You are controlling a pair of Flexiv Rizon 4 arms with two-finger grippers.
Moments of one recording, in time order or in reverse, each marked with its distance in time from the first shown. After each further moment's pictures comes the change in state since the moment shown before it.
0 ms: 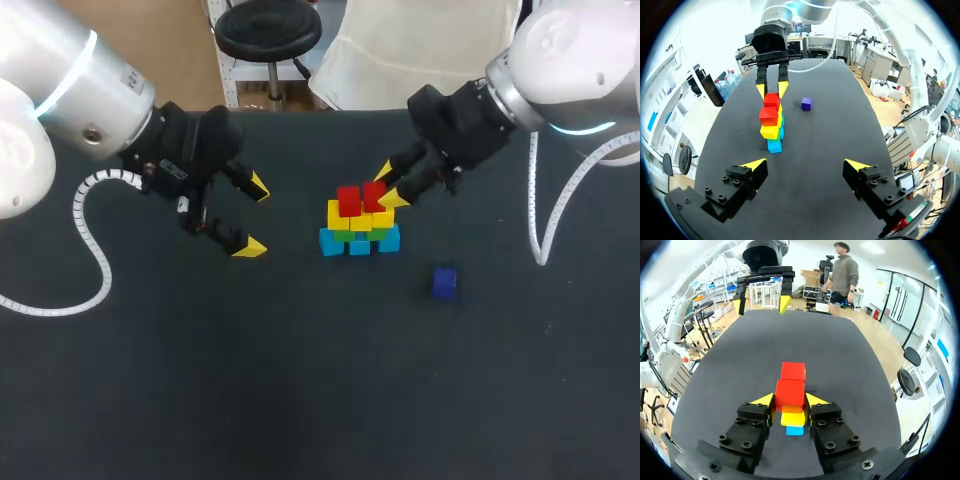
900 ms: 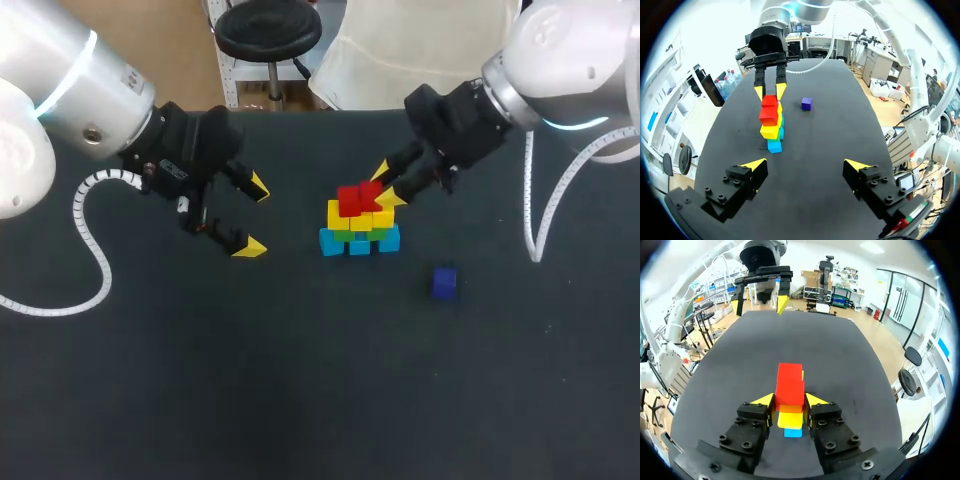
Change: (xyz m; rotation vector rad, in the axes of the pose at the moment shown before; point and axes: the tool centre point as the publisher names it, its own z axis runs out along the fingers) left arm 0.000 0.000 0.000 0.000 0.000 0.000; right arm 0.000 -0.003 0.005 -0.010 -0.009 0.006
